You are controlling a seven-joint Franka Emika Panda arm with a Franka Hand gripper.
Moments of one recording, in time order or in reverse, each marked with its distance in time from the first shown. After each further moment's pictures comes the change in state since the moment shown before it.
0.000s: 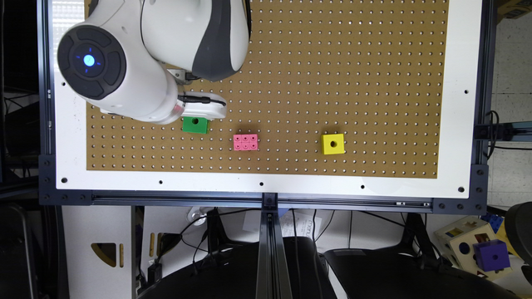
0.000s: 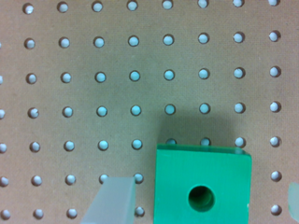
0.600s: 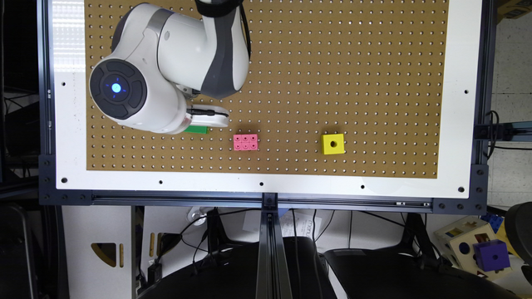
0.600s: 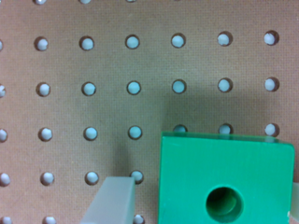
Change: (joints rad) arm 0.000 0.129 0.004 0.074 0.000 0.059 0.000
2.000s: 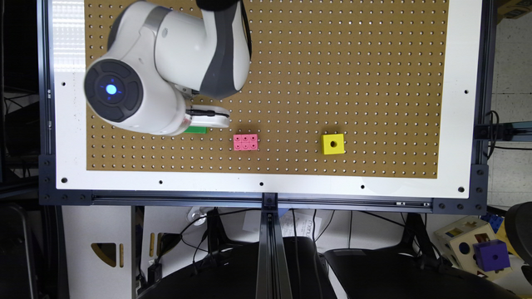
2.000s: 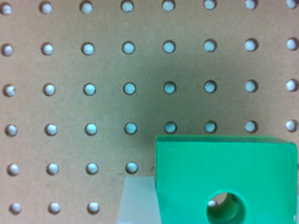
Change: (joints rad) arm 0.001 -0.063 0.006 0.005 0.001 -0.083 0.000
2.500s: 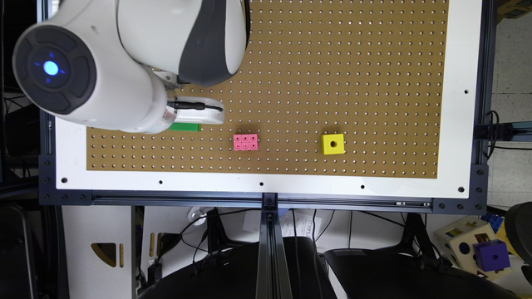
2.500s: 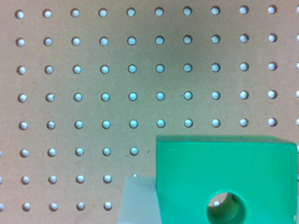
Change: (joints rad) arm 0.000 -0.154 0.003 0.000 0.000 -0.152 0.000
